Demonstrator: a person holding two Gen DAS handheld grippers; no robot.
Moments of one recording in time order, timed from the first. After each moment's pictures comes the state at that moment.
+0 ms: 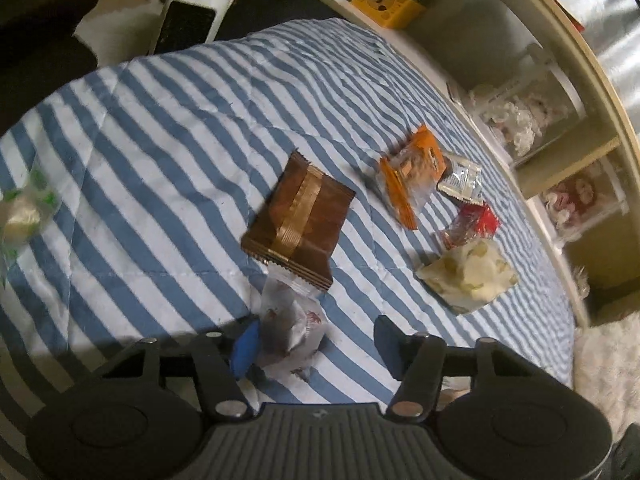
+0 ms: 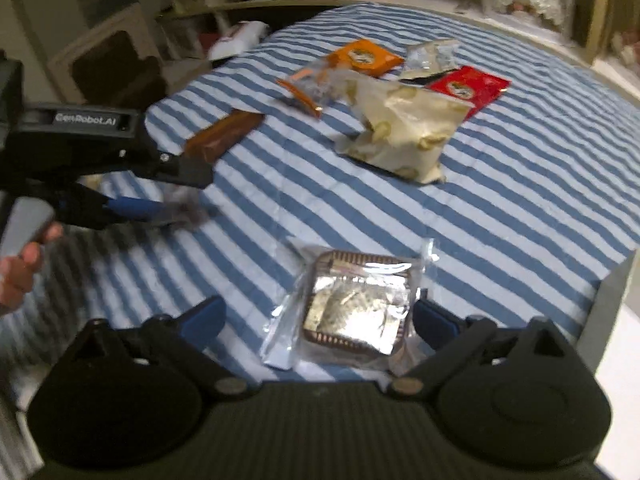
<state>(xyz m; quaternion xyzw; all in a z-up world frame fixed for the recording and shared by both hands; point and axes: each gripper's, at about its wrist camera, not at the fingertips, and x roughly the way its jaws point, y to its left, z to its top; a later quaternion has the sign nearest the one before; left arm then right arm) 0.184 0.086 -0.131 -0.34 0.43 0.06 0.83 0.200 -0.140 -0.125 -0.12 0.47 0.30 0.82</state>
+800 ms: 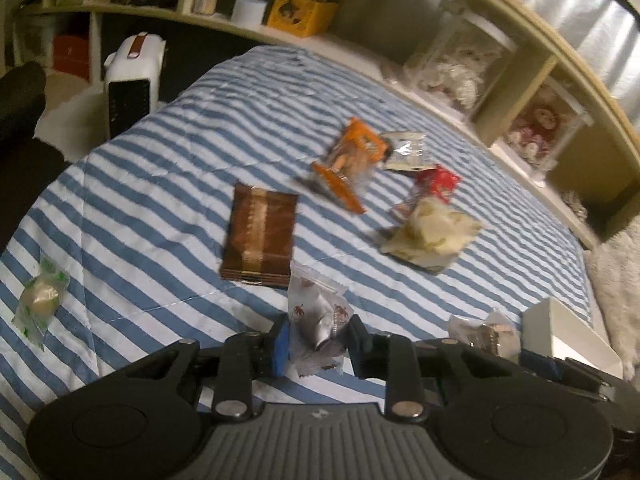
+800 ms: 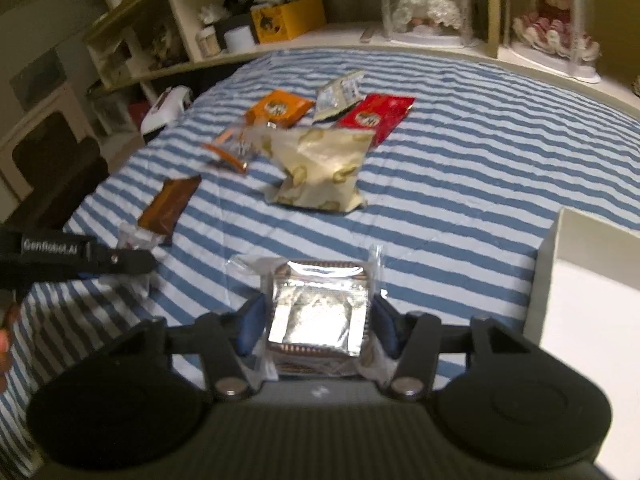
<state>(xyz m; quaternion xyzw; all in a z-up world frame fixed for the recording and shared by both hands) 0.164 0.054 -0.090 -0.20 0.42 0.02 0.88 0.196 -0.178 -0.101 -0.02 0.43 0.22 0.87</state>
